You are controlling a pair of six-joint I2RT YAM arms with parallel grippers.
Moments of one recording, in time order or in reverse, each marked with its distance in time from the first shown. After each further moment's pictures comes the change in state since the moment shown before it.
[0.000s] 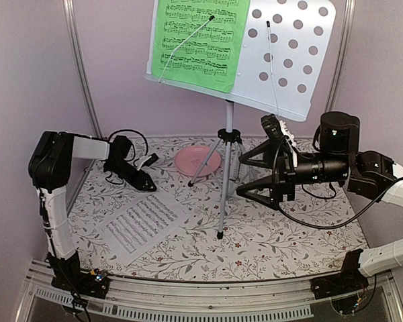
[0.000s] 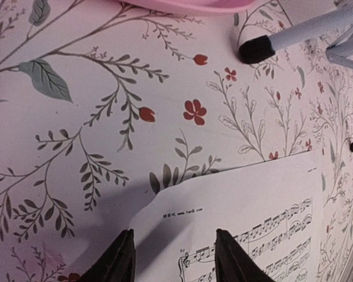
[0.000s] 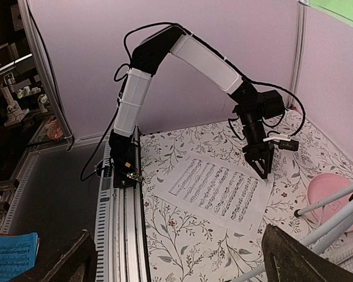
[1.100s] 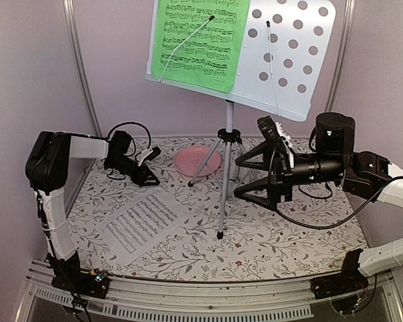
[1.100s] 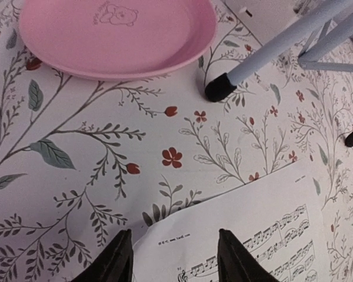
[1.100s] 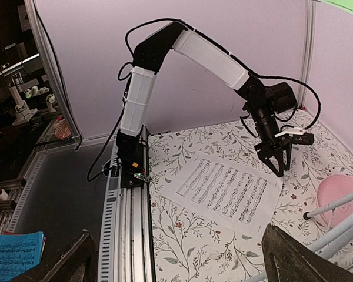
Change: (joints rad) left arm -0.017 -0.022 -0.013 0.072 0.051 0.131; right arm -0.016 0.028 -0.016 0.042 -0.057 0.014
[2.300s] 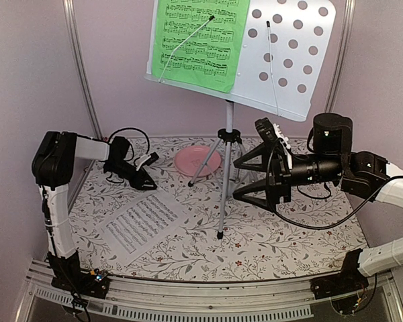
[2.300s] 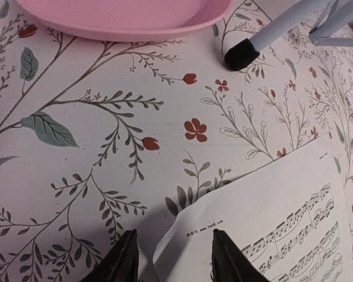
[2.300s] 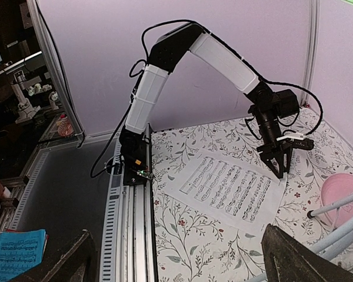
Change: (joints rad) left arm 0.051 0.093 0.043 -0.022 0.041 0.108; right arm 0.000 0.008 0.000 -0.002 -0.017 -0.001
